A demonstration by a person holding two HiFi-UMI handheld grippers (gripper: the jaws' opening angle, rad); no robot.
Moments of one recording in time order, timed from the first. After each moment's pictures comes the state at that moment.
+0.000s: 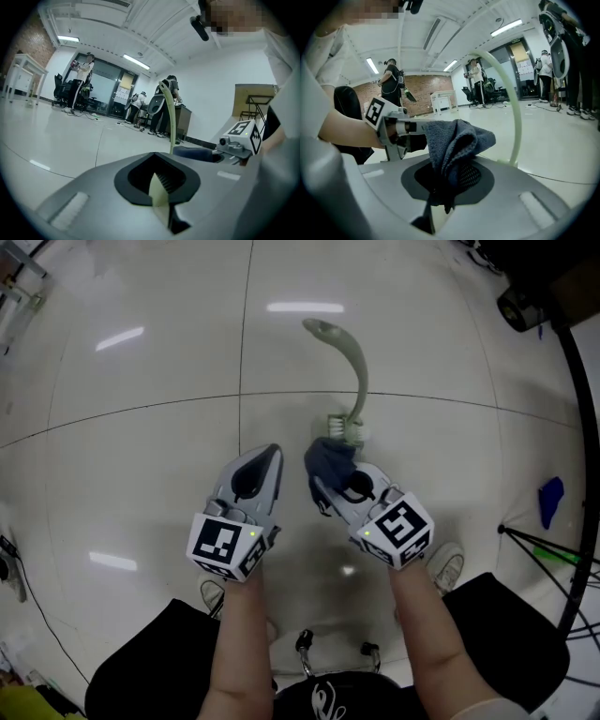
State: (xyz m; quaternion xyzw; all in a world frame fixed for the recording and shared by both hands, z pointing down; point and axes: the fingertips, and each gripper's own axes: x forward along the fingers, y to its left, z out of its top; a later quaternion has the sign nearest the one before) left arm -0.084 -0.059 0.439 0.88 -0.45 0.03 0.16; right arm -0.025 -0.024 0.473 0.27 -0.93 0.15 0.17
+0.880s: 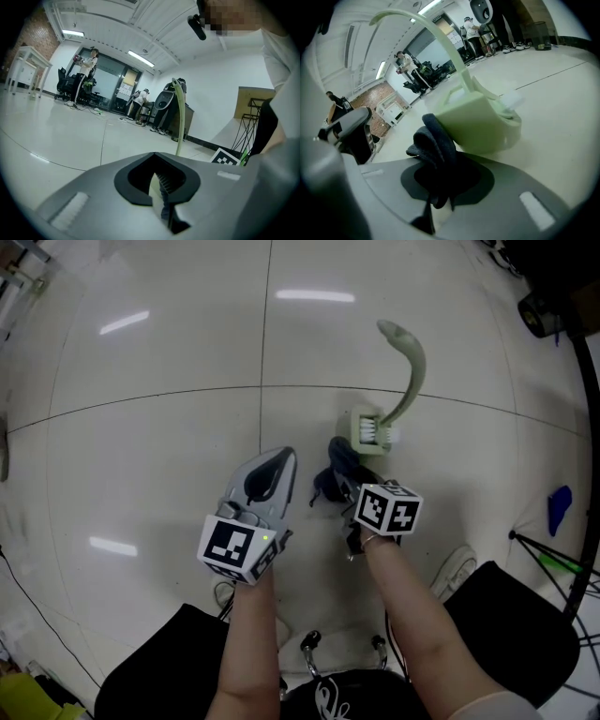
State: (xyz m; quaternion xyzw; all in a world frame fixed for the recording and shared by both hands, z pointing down) left arm -0.115 -0.062 0.464 0.87 -0.45 0.03 0.19; right arm -0.010 -0.048 0.618 0.46 -0.74 0.47 0.15
